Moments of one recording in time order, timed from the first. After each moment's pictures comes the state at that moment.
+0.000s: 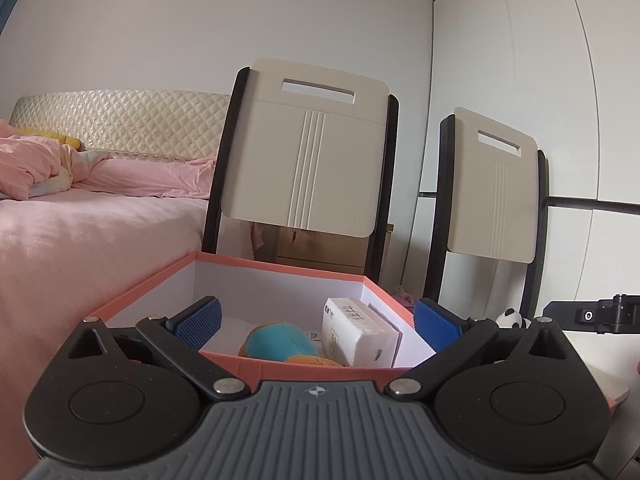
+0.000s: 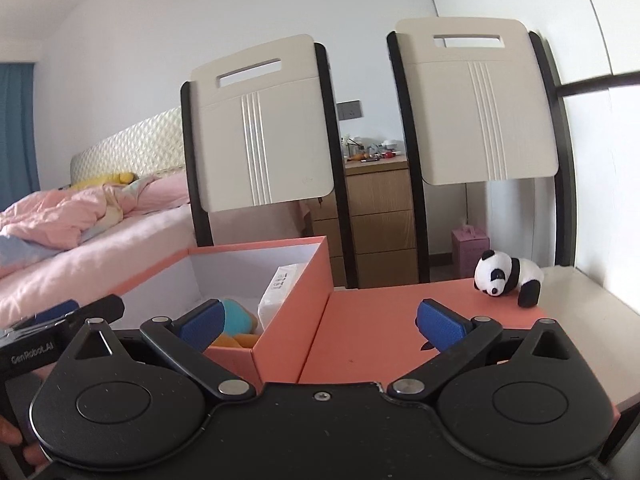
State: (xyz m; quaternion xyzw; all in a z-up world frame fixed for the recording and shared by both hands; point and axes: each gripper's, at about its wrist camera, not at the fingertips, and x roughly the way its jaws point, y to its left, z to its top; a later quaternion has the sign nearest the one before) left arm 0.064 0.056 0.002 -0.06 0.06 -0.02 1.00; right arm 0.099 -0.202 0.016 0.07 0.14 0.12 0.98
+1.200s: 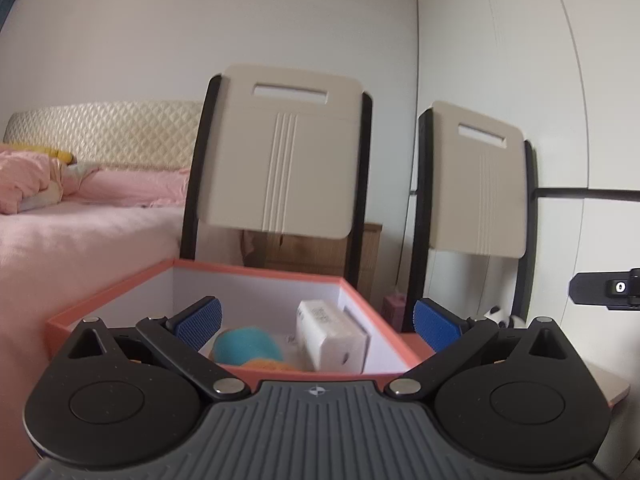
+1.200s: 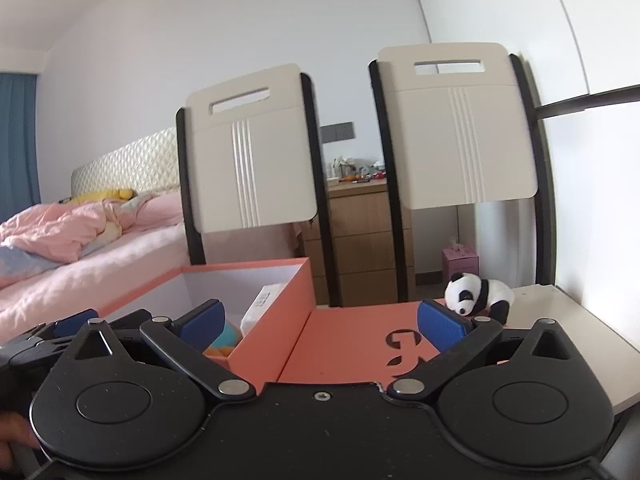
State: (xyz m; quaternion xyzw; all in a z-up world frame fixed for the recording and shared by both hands) left arm 0.063 0.003 0.008 -0.04 0.04 -0.02 1.00; right arm 0.076 -0.244 0.029 0.08 0.10 0.12 0.98
